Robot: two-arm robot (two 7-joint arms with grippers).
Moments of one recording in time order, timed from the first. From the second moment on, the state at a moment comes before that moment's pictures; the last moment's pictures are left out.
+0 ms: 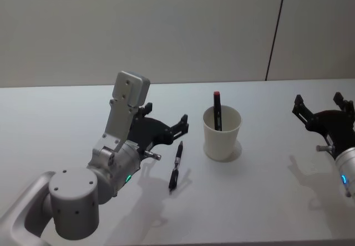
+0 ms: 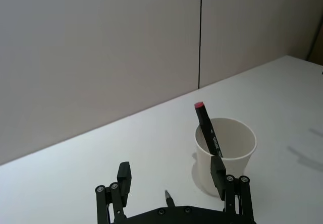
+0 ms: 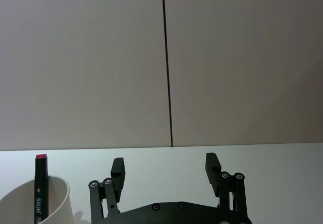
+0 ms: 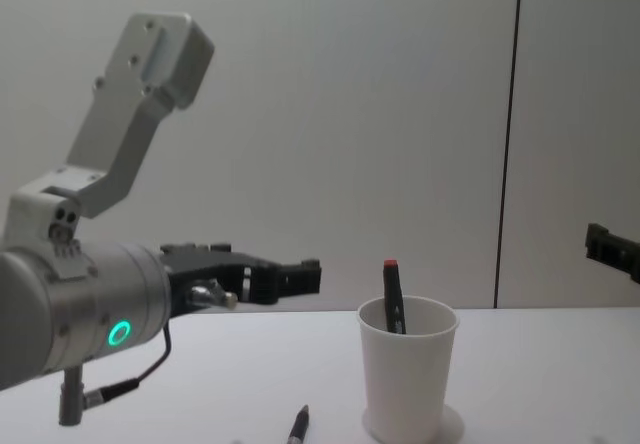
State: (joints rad) left arm -0.26 0.35 0.43 -1.62 -0.36 0.28 0.00; right arm 0.13 0.19 -0.16 -1.49 0.24 -0.06 -0.02
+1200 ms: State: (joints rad) left arm -0.36 0.26 0.45 -1.41 -0.39 0.65 -0.05; right arm 0.13 0.19 -0.16 -1.49 0.24 -0.06 -0.02
